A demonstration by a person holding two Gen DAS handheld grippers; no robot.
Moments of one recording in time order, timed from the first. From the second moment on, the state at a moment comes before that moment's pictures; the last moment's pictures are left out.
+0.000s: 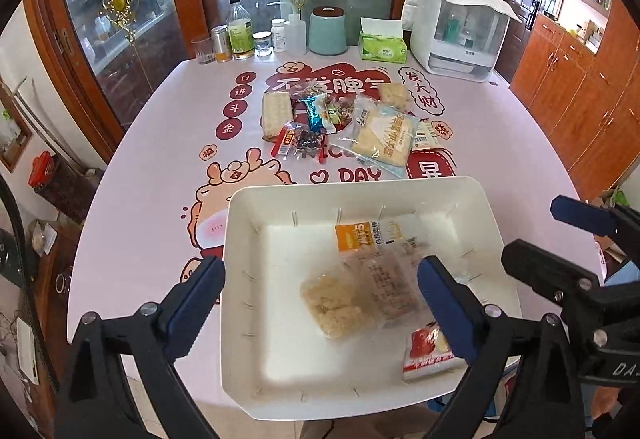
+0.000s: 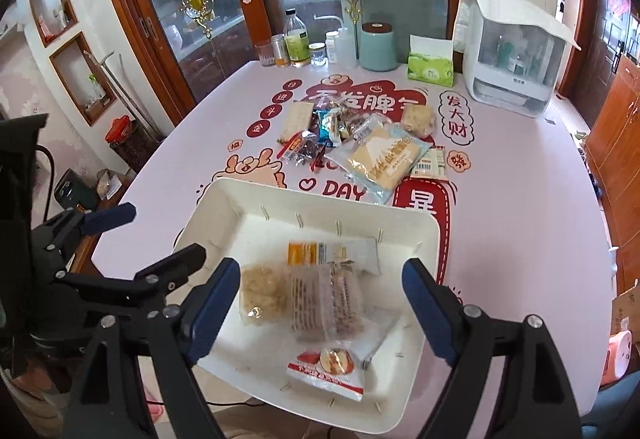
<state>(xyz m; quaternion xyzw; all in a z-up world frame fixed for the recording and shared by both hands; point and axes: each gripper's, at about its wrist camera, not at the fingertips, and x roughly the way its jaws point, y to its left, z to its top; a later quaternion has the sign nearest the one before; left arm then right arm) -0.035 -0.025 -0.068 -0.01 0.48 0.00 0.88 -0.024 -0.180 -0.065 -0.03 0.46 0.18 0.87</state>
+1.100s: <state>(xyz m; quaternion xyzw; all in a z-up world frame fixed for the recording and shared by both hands) -0.048 -0.043 -0.067 0.01 0.47 0.02 0.88 -0.034 -0.198 -0.075 0.00 0.47 0.20 0.86</state>
